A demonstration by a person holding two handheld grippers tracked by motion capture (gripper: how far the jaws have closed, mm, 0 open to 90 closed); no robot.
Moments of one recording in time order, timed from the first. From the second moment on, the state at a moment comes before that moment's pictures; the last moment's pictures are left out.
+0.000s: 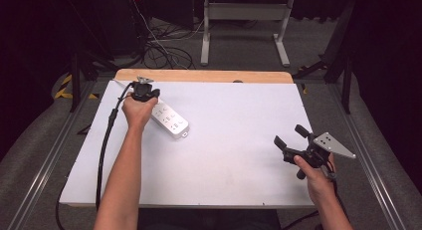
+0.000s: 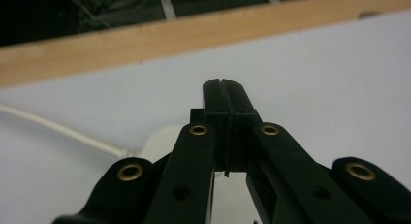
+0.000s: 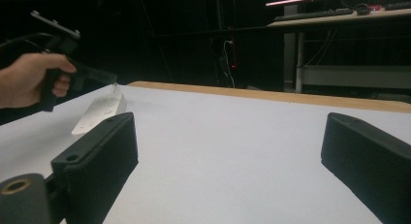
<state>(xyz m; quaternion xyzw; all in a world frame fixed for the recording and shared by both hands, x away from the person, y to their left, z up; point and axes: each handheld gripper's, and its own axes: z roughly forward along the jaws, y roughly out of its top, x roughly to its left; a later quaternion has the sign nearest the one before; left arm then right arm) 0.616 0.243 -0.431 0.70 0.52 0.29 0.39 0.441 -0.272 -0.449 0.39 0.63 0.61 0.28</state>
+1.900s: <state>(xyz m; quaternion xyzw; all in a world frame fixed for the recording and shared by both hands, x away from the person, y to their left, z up) 0.414 0.315 -0.422 0.57 0.48 0.43 0.51 0.437 -0.267 -0.444 0.37 0.64 0.60 0.30</state>
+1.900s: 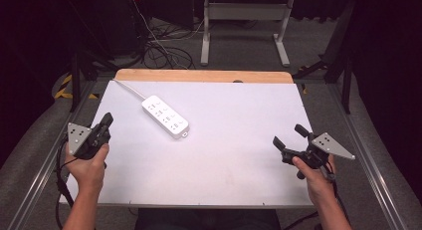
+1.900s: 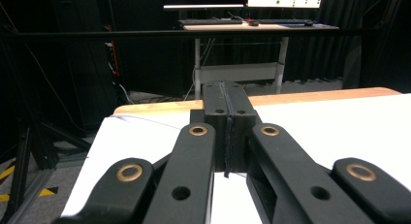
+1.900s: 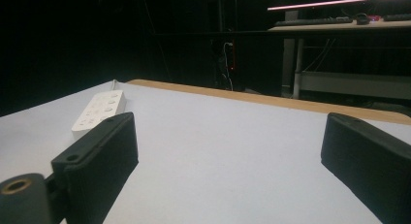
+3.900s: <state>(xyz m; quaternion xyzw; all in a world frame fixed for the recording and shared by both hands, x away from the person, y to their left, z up) 0.423 0.309 -0.433 0.58 0.48 0.44 0.49 0.435 -0.265 -0.441 0.37 0.64 0.60 0.30</state>
